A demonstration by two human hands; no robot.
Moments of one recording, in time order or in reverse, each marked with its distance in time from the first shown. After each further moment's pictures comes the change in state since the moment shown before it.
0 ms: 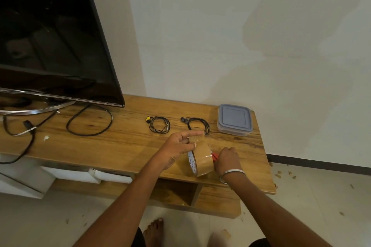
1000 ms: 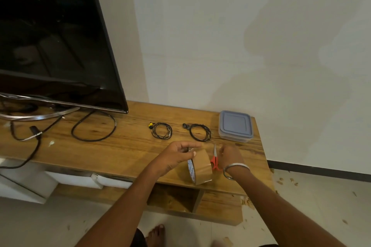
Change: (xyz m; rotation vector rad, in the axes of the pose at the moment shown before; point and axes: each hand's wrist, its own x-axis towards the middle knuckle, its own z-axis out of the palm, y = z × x) left_hand -0.010 0.002 -0.010 0.070 -0.049 -0.055; right_hand 0.022 0.000 -0.021 0.187 -0.015 0.006
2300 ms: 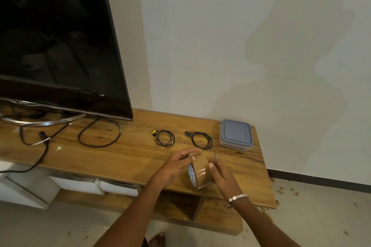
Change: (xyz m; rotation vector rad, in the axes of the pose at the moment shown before) left_hand -0.004 -0.012 0.004 -0.124 0.119 -0.015; right_hand -0.064 0.001 0.017 0.686 -0.046 -0.372
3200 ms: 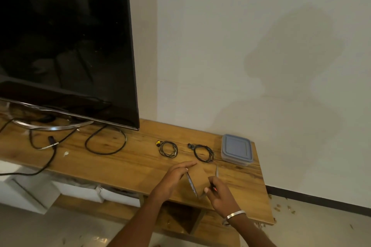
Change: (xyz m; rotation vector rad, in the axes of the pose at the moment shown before) left_hand -0.004 0.000 -0.009 -0.032 0.083 -0.023; right_hand -0.004 -0.004 0.005 -0.274 -0.095 -0.081
